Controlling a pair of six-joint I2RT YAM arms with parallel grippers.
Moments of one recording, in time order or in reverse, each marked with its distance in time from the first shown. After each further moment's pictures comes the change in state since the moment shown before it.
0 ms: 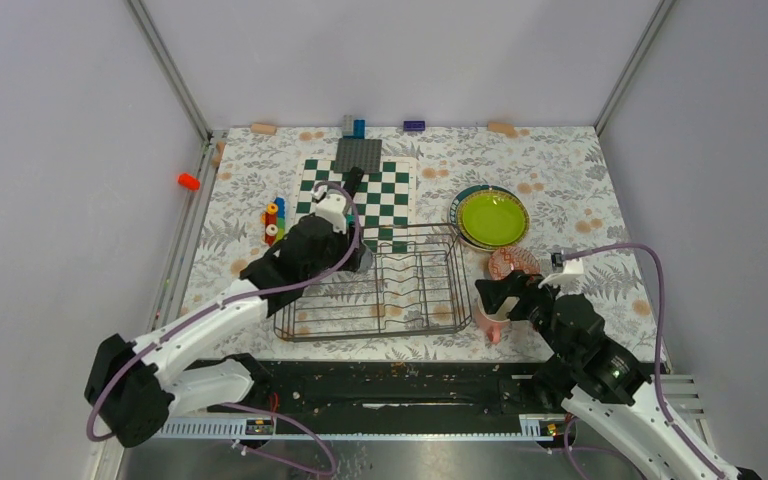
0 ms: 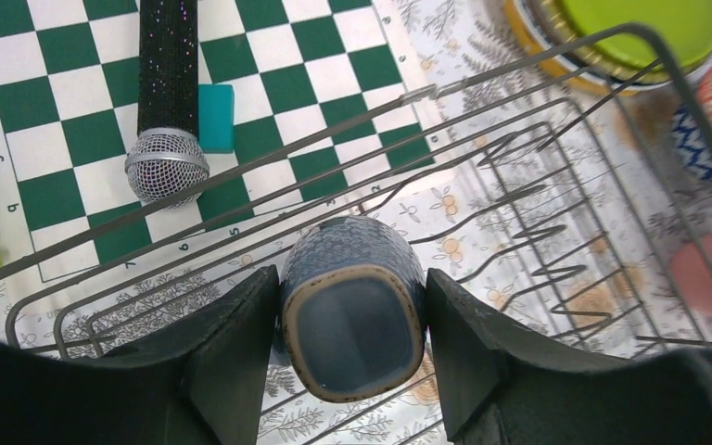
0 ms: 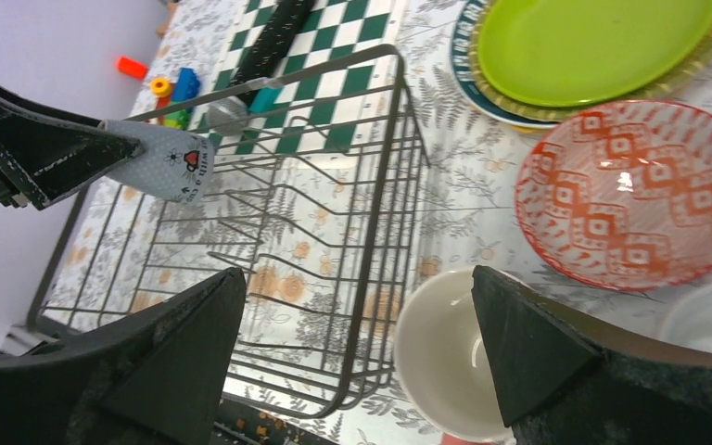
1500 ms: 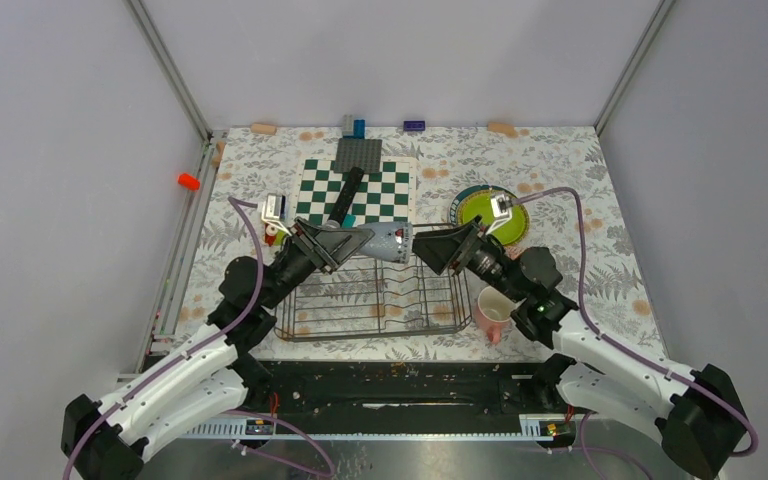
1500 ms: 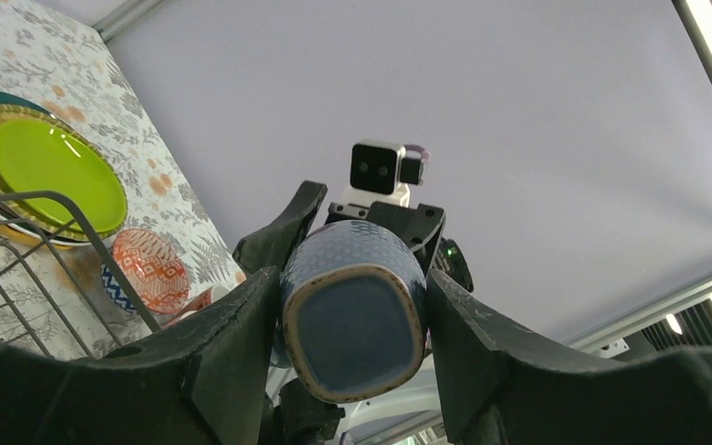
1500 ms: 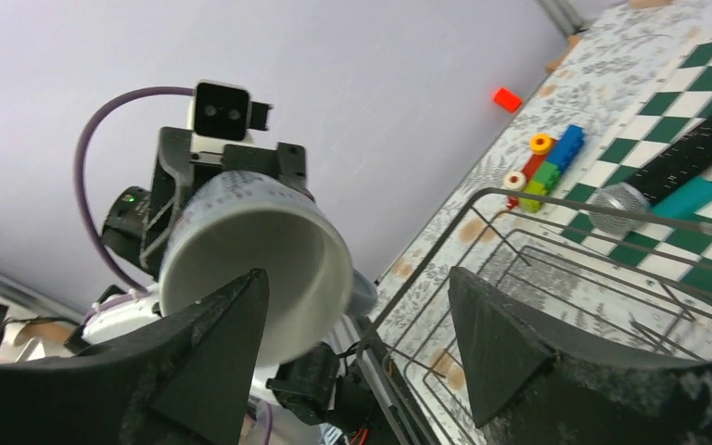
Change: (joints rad) left arm 0.004 -0.402 -0.261 0.703 0.365 -0.873; right arm 0.000 0.676 0.020 1.161 -0.514 0.267
